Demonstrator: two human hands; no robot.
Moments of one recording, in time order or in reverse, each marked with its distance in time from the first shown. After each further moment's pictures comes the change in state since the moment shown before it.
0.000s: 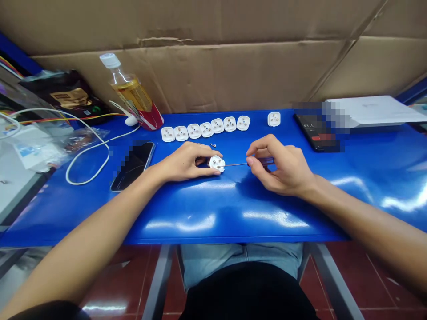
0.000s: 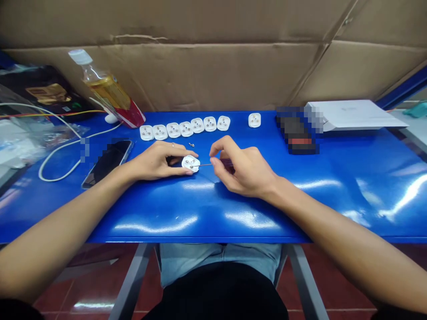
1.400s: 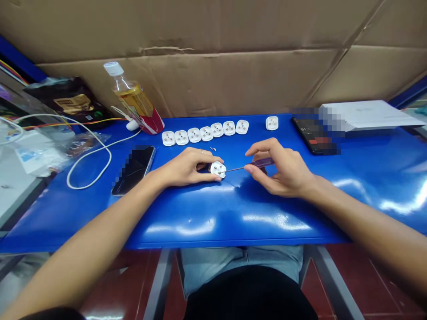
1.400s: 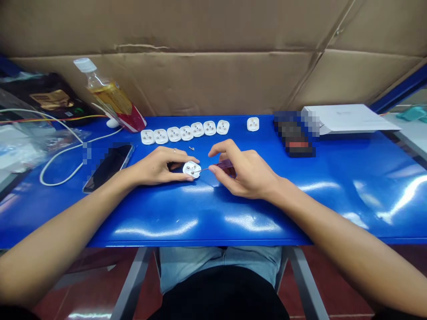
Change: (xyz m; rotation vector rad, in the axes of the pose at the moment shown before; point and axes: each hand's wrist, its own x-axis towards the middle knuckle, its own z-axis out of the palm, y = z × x) left_hand 0.001 0.004 0.001 -0.022 -0.012 0.031; right_hand 0.002 0.003 -0.007 0.072 -0.074 -0.040
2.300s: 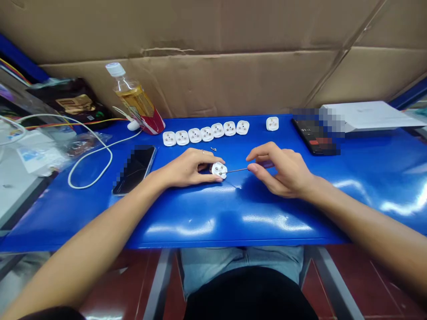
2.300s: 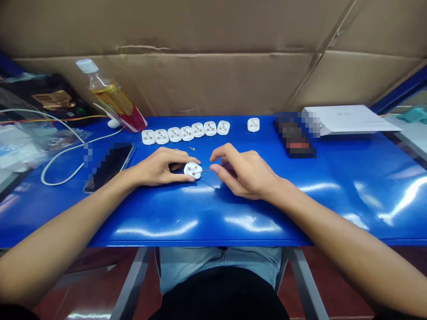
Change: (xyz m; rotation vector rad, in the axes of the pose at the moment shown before) left_hand 0.000 0.001 0.002 0.009 -0.004 0.020; right_hand -0.001 0.003 -0.002 -0.032 -0.004 -0.076
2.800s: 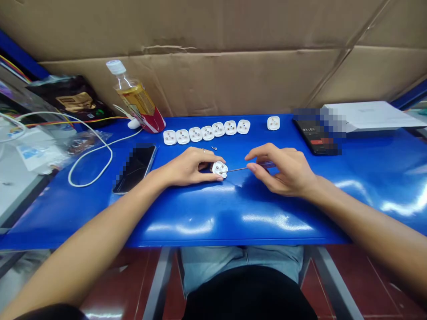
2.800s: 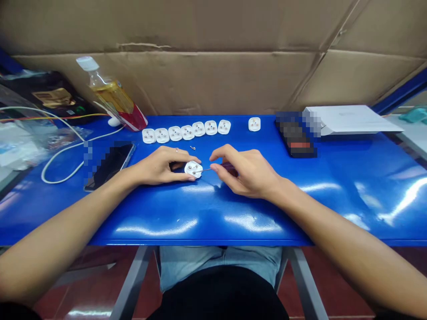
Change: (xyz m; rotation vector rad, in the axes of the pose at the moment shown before) left_hand 0.000 -0.001 0.000 -0.002 -0.011 -0.002; right_hand 0.000 -0.002 0.000 -0.108 0.016 -0.007
